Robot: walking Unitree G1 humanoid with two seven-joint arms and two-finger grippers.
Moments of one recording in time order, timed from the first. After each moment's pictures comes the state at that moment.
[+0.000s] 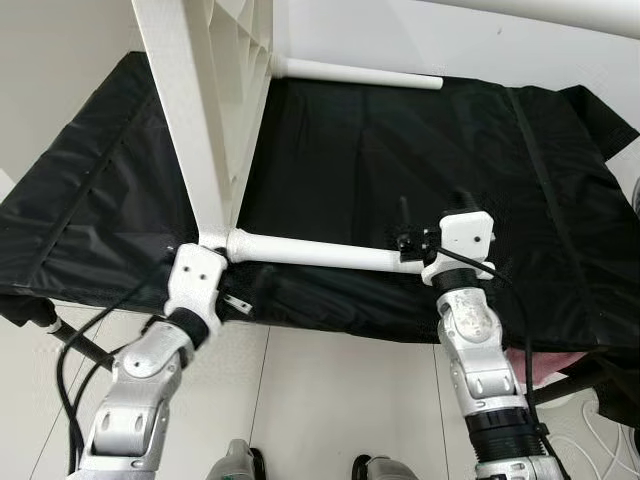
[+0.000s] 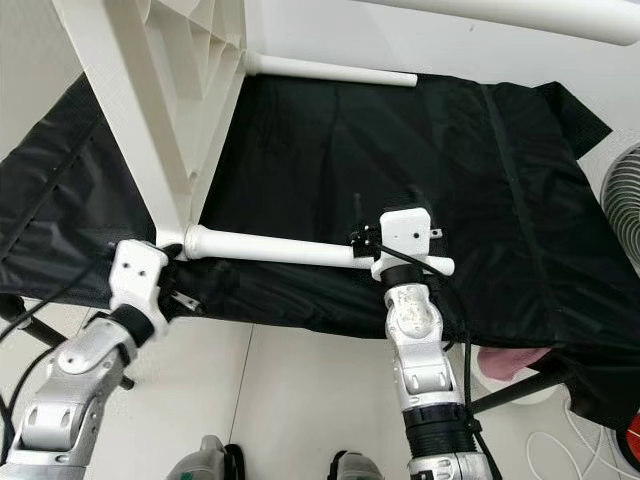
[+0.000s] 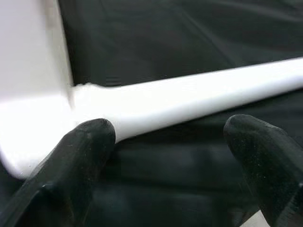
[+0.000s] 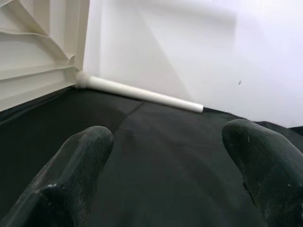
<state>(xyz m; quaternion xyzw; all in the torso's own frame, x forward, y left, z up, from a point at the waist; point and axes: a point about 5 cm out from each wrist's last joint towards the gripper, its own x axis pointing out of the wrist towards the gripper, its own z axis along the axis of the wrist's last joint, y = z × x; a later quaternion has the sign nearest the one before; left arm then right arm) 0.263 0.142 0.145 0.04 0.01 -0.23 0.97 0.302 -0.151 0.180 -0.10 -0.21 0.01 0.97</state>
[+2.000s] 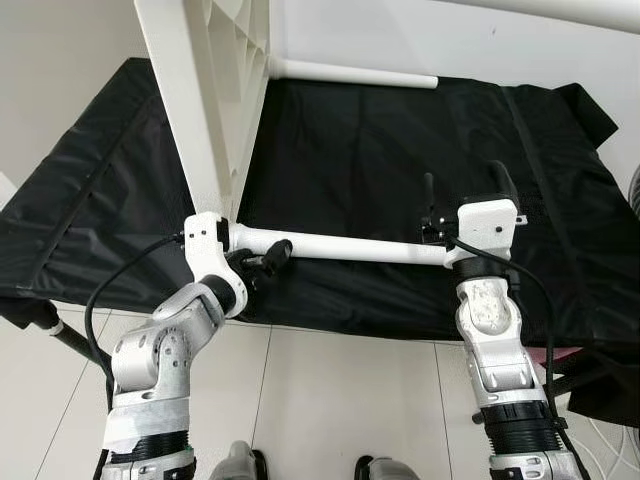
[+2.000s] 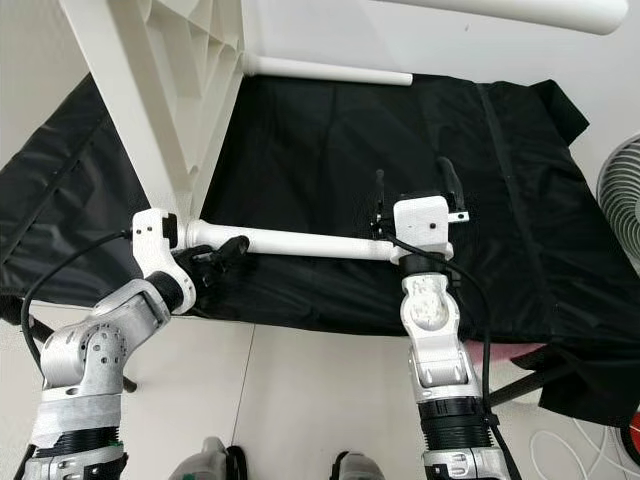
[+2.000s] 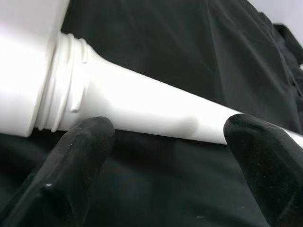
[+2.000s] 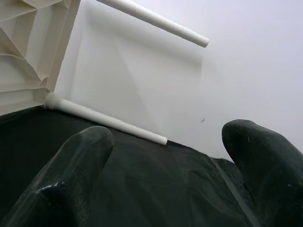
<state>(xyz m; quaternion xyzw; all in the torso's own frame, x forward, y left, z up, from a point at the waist) 0.299 0.128 0.156 -0.24 0.13 -0.18 0.94 0.297 -0.162 0.204 -0.18 -0.28 -0.03 0.94</state>
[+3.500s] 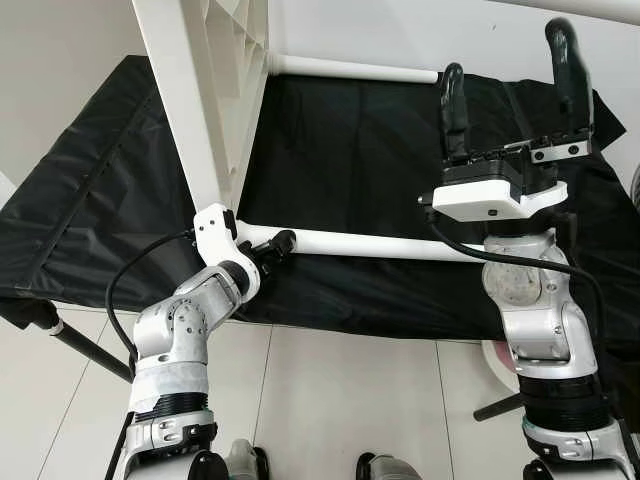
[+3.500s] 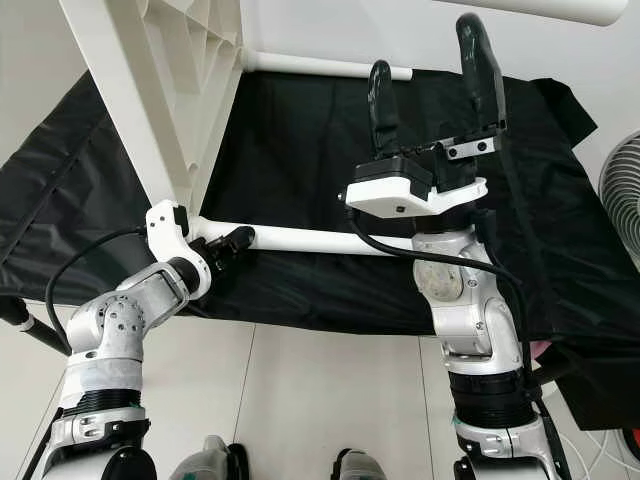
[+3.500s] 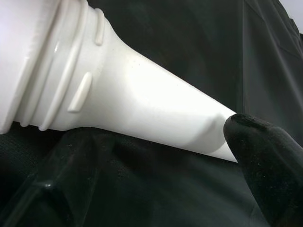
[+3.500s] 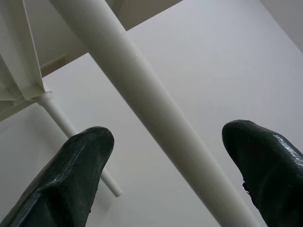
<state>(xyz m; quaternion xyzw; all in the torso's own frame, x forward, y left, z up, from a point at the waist) 0.323 0.122 0.153 -0.30 0.17 -0.13 0.93 0.261 -0.135 0.302 -0.42 -0.53 -0.10 0.73</state>
